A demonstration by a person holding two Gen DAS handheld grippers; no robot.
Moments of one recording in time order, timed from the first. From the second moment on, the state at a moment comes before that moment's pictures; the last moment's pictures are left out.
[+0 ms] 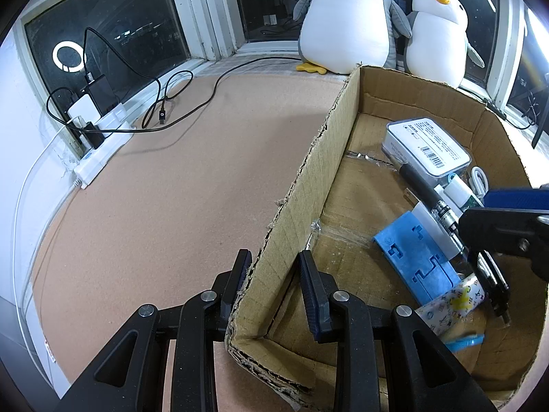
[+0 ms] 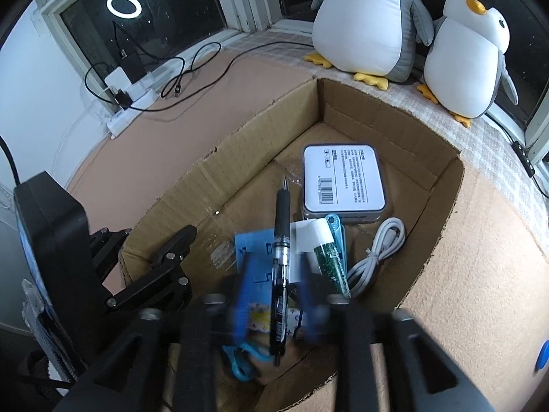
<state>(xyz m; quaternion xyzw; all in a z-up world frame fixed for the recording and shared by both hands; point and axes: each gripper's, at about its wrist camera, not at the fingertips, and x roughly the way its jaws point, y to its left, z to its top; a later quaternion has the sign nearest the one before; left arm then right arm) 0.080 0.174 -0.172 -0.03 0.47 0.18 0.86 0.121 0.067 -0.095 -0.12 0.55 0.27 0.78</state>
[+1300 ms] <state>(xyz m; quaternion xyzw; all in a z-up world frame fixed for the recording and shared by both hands) 0.081 0.173 -0.172 -0.02 0.47 0.18 0.86 0.124 -0.063 -0.035 -0.08 0.49 0.17 0.85</state>
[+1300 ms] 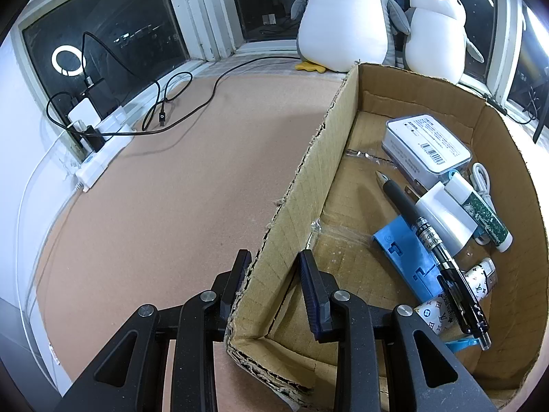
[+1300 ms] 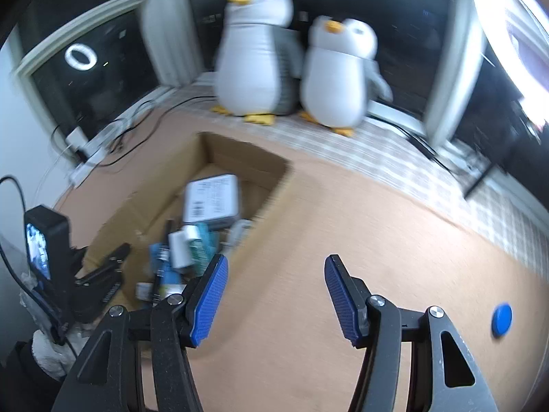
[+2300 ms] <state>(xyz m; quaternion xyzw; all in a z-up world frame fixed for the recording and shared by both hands) 0.080 0.170 -0.172 -0.01 0.47 0.18 0.86 0.173 -0.367 -0.087 0.11 0.59 -0.09 0.80</state>
